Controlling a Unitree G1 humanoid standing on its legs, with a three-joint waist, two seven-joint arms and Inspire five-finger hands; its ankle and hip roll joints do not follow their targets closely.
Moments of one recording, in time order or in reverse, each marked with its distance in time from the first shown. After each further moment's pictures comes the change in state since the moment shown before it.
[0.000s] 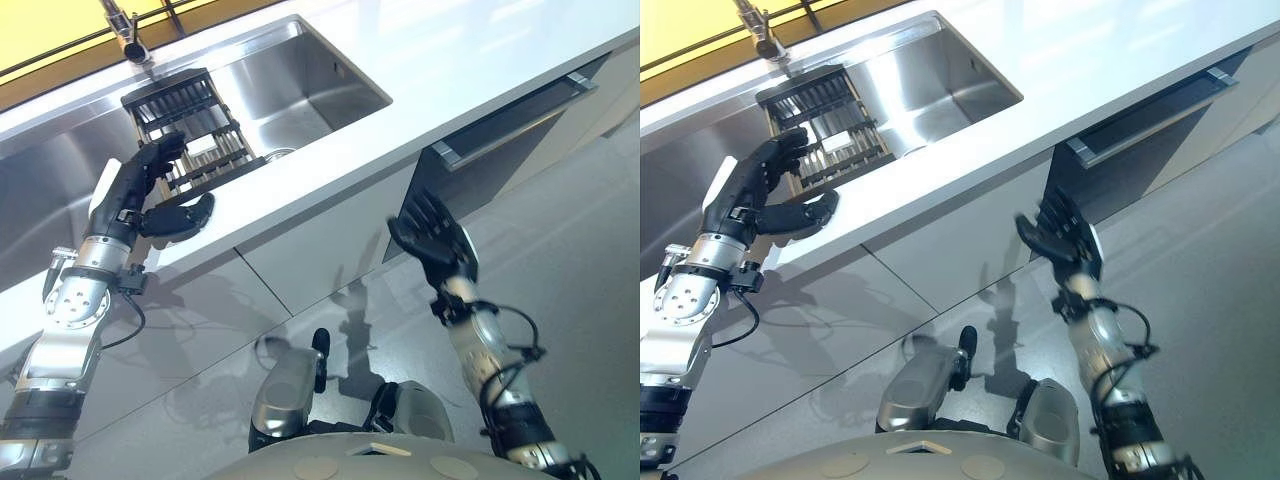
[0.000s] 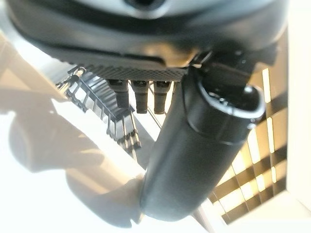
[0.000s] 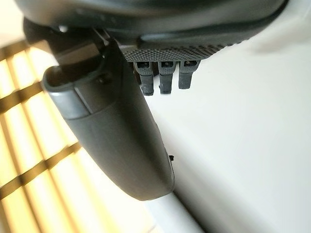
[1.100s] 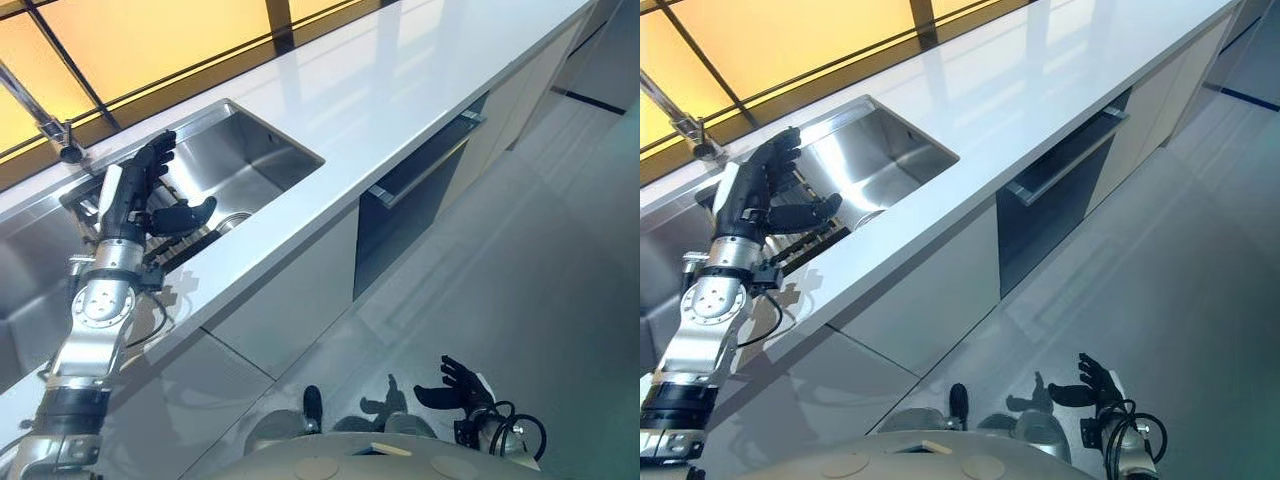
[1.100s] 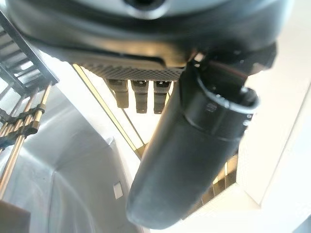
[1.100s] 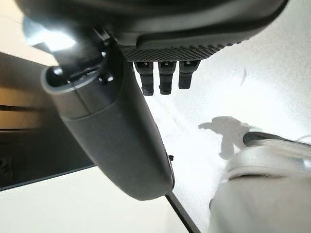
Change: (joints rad) left arm -0.098 -0.097 -0.106 0.008 0.069 0.058 0.080; right arm 0.055 -0.007 0.044 0.760 -0.454 -0.008 -0.045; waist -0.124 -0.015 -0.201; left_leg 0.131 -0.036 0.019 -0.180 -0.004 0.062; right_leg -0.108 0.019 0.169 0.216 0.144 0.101
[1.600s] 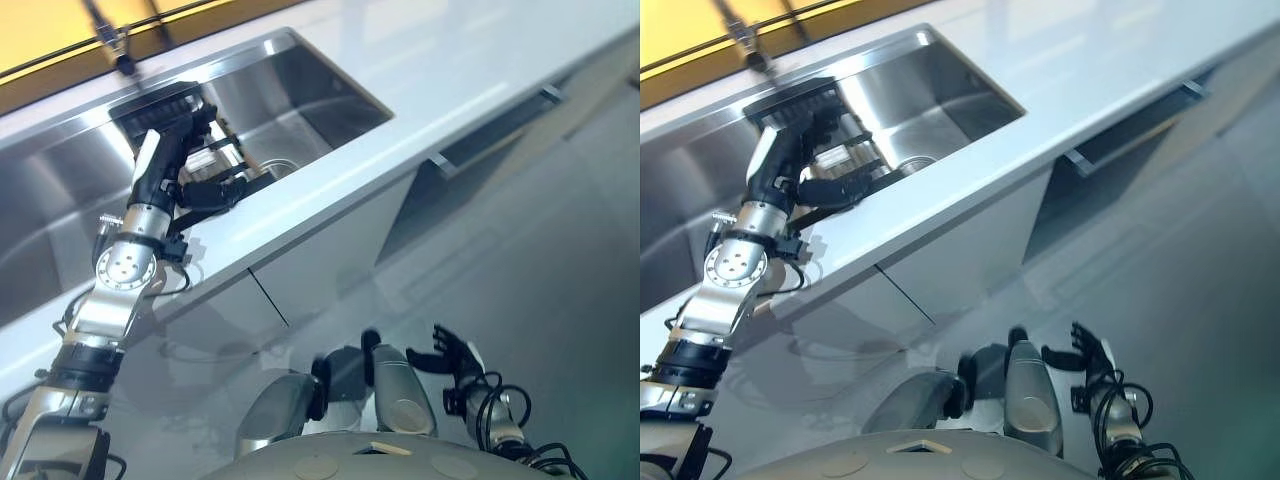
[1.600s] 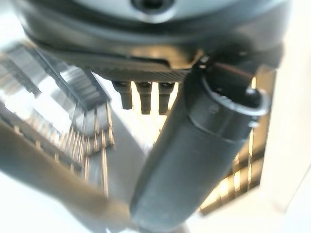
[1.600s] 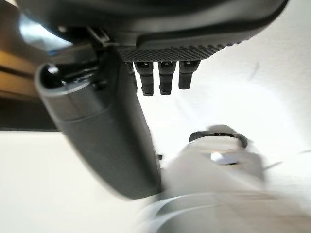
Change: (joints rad) left arm -0.053 0.015 -0.061 0.032 -0.011 0.010 0.017; right arm -0.092 0.044 -0.022 0.105 0.054 0.004 -0.025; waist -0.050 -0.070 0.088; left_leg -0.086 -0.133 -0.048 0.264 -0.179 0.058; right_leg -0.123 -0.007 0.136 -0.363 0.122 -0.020
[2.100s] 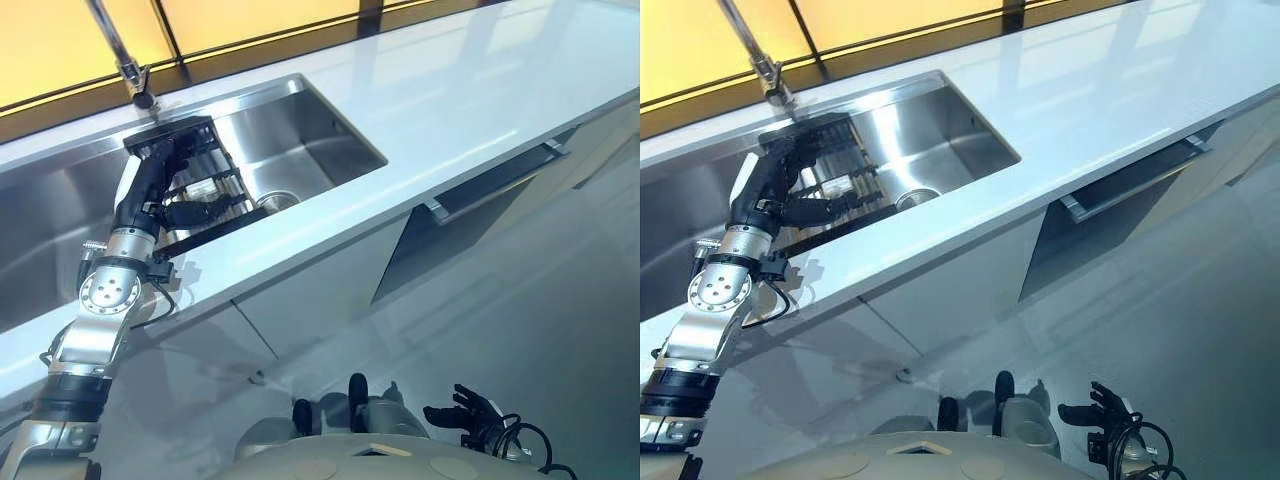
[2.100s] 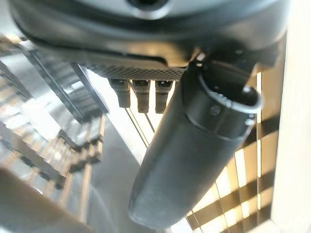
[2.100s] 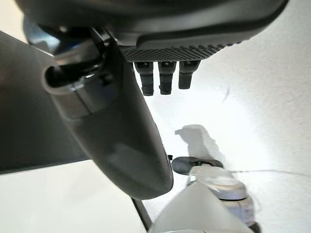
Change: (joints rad) left arm 0.033 0.023 0.048 -0.046 -0.040 0.024 -0.047; right arm 0.034 -0.026 -0.044 0.115 -0.029 0.001 0.073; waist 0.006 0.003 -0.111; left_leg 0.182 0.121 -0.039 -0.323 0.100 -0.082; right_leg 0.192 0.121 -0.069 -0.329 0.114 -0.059
